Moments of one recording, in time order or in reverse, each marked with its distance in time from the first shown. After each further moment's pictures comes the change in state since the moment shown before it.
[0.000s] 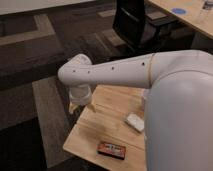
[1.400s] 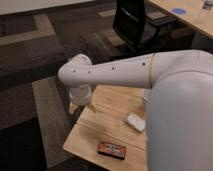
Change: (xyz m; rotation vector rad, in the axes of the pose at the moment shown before) arm 0.008 -0.015 -0.004 -0.003 -0.016 0.012
